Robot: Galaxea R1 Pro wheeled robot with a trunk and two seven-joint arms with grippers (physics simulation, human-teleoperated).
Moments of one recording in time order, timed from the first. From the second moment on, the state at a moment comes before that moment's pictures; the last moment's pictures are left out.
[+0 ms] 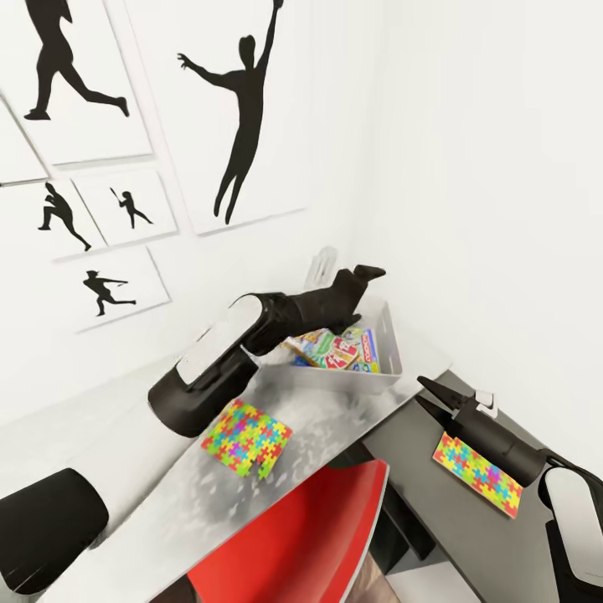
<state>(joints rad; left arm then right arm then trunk) -1.13 -0.07 -0.75 -1.45 2.02 0.12 0.74 -0.31 -0.08 -0.42 -1.58 -0.95 1.03 0.57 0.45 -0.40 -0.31</state>
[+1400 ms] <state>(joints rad) -0.68 0.66 -0.38 -1.49 2.20 1.05 0.46 -0.25 -0.09 -0.42 -1.58 -0.95 1.03 0.58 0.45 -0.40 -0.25</state>
